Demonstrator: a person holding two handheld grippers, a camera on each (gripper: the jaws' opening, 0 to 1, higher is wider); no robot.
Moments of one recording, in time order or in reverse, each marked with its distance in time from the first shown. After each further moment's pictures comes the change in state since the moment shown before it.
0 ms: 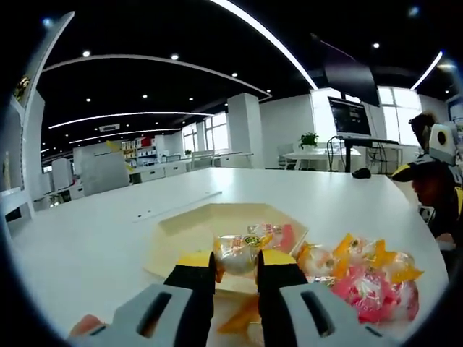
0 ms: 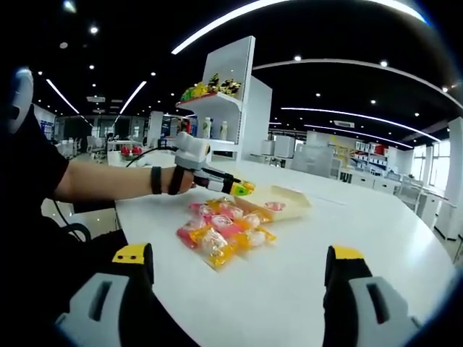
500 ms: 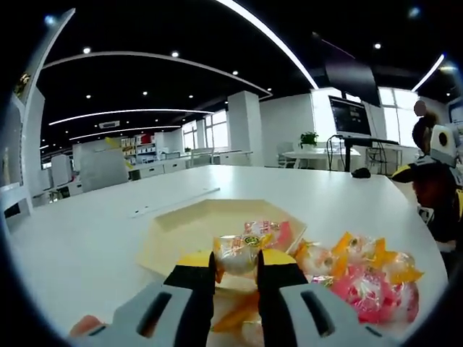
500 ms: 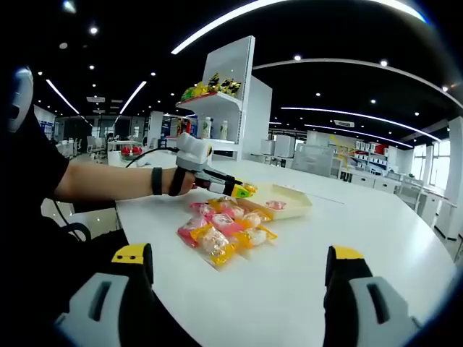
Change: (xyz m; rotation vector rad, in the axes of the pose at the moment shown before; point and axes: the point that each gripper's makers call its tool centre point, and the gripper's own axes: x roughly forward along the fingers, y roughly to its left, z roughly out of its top) left arm 0.003 0.000 -0.005 -0.021 0.009 -0.001; right arm 0.001 0.005 -0.002 0.000 0.001 0.004
